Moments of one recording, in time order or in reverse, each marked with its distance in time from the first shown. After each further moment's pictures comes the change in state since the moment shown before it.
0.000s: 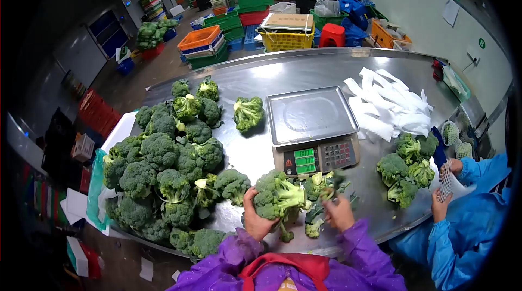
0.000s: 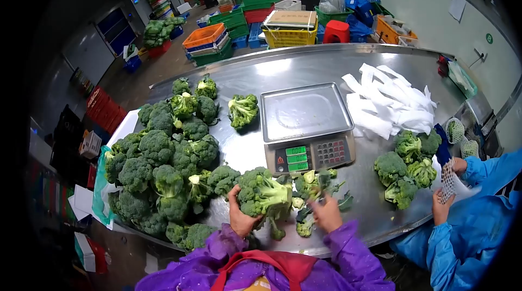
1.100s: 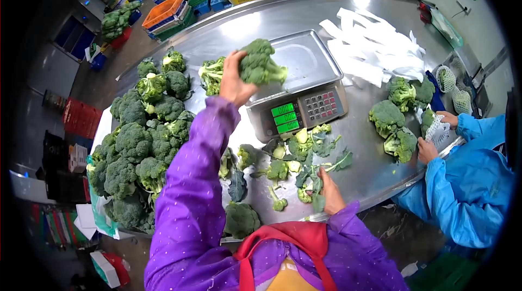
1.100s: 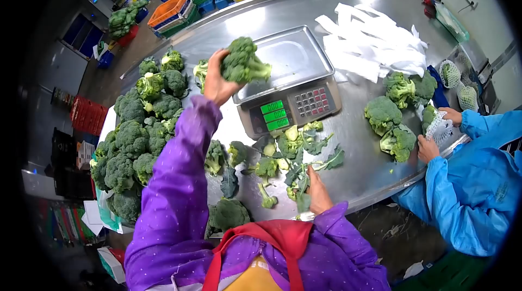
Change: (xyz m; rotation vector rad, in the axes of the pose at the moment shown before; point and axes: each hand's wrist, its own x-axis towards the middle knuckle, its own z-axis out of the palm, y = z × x) left_hand 0.263 0.046 0.071 0.477 -0.184 0.600; right_hand -0.031 0.077 -0.001 -0.196 0.044 -0.114
